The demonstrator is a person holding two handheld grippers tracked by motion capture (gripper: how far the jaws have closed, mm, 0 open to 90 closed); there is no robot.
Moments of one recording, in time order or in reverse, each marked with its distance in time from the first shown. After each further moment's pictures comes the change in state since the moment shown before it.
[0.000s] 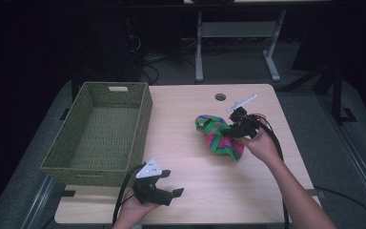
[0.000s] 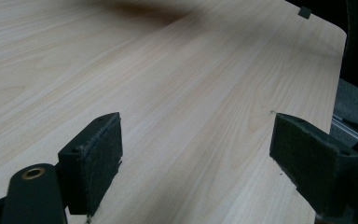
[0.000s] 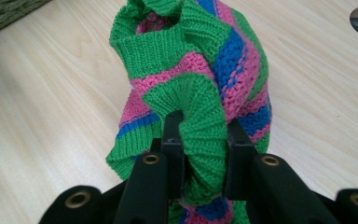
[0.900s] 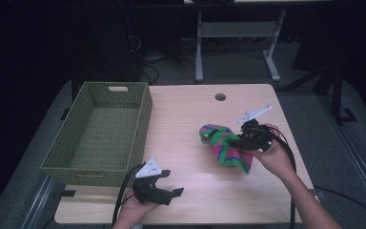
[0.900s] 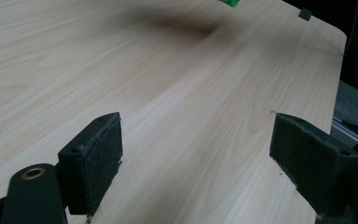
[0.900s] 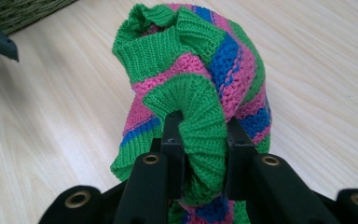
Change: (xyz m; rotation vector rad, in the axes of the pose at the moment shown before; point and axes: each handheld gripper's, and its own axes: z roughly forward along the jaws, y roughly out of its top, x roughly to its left) left arm 0.001 0.000 0.000 0.000 0.001 -0.002; right arm 0.021 -0.035 -0.035 -0.044 0.035 -0.040
